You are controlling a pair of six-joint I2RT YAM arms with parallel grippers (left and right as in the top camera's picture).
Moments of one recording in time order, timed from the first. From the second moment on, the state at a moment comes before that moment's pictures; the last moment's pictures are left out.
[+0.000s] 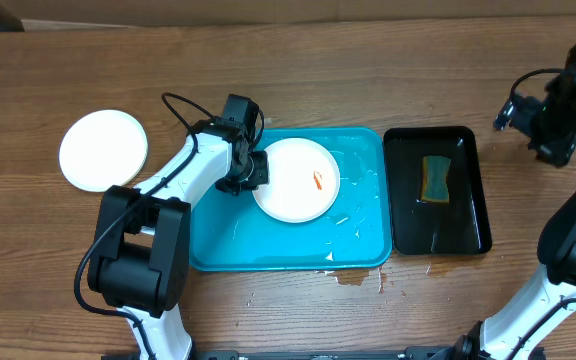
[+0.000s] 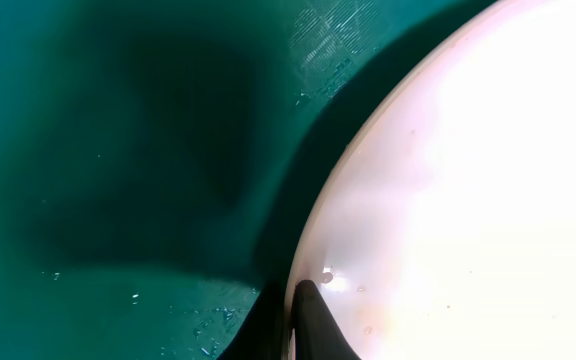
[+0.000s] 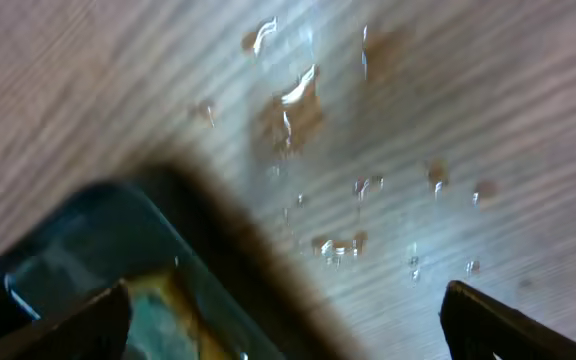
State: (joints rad) left arm -0.29 1.95 1.26 -0.73 0.09 -0.36; right arm -0.35 2.04 1.75 -1.19 -0.11 0.26
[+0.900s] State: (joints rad) left arm -0.29 1.95 1.26 -0.70 0.09 -0.28; right arm -0.04 2.04 1.65 -1.36 -0.11 0.20
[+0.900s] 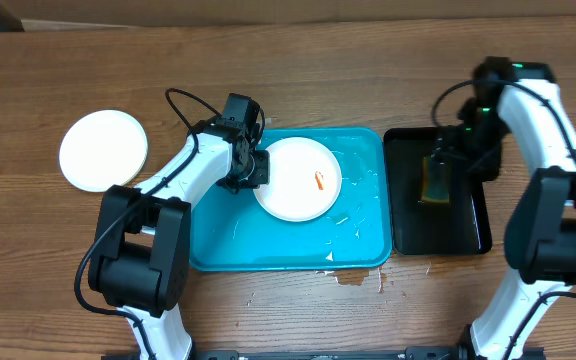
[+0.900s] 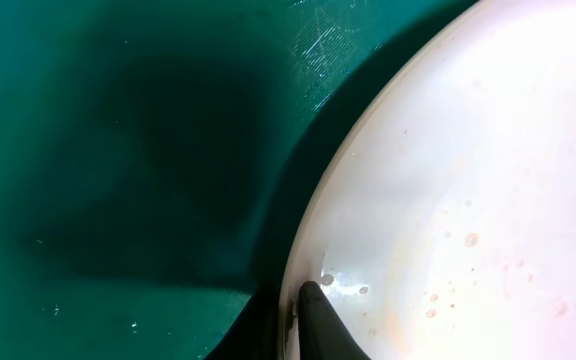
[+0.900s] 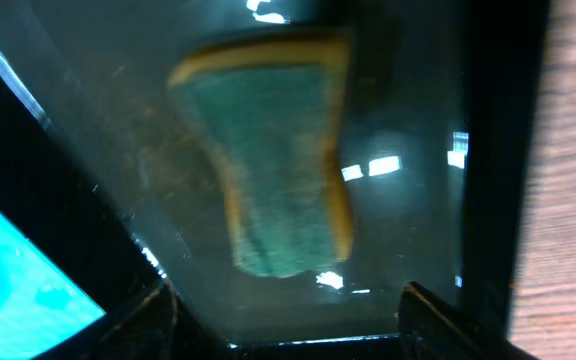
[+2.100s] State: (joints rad) left arm -0.29 1.95 1.26 -0.70 0.09 -0.28; right arm 0.02 1.99 1.31 -0.99 -0.04 0.24
